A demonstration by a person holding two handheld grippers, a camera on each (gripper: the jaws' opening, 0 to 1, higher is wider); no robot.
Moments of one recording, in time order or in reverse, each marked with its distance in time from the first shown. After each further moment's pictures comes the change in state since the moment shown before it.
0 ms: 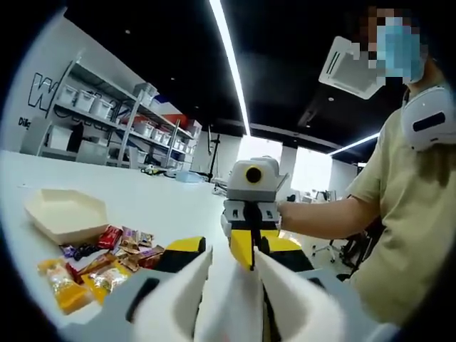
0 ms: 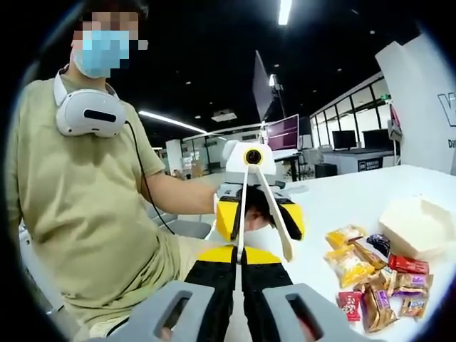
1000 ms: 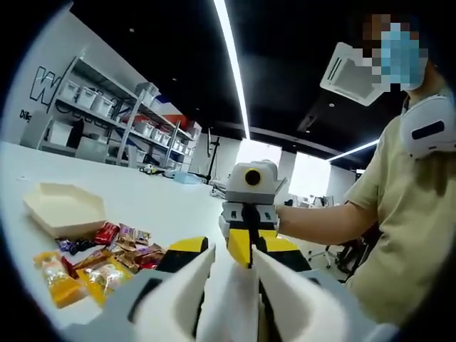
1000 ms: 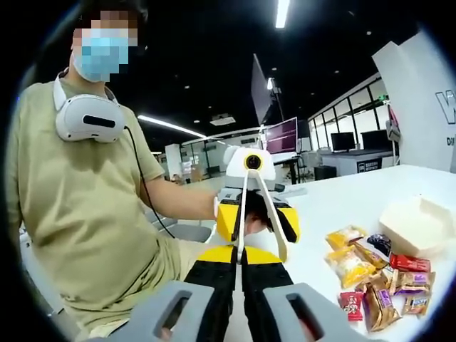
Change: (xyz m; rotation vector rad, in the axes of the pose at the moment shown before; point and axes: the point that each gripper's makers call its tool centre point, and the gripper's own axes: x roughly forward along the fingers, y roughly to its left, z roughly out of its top) left arm 0.000 -0.003 0.000 -0.036 -0.026 -0.012; right arm 0.000 0.001 0.002 0.008 -0.023 0.000
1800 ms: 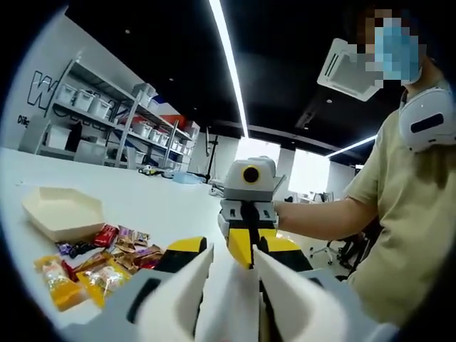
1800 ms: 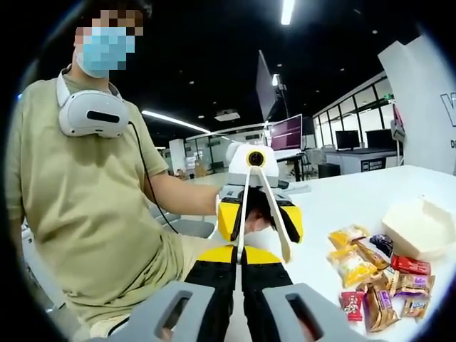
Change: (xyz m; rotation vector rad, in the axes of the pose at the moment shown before) left arm 0.002 -0.003 -0.001 0.030 0.008 -0.007; right arm -0.001 0.002 -0.002 -0.023 0.021 0.023
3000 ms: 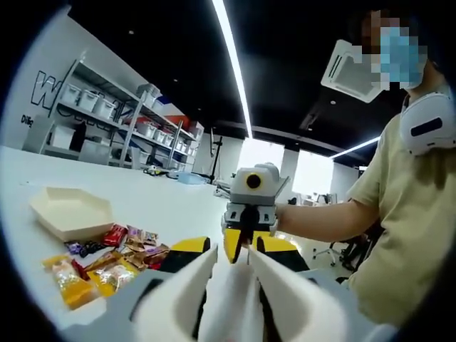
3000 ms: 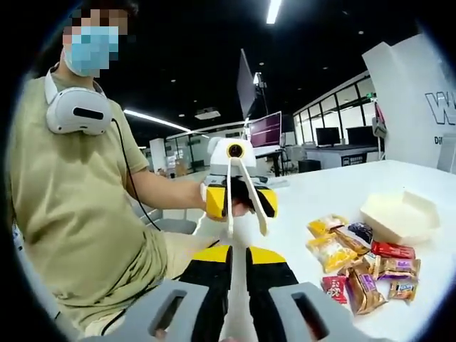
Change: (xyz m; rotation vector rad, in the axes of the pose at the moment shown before) left arm -0.010 0.006 0.003 -0.005 -0.003 0.032; right arm -0.014 -0.021 -0.013 0.034 0.020 -0.143
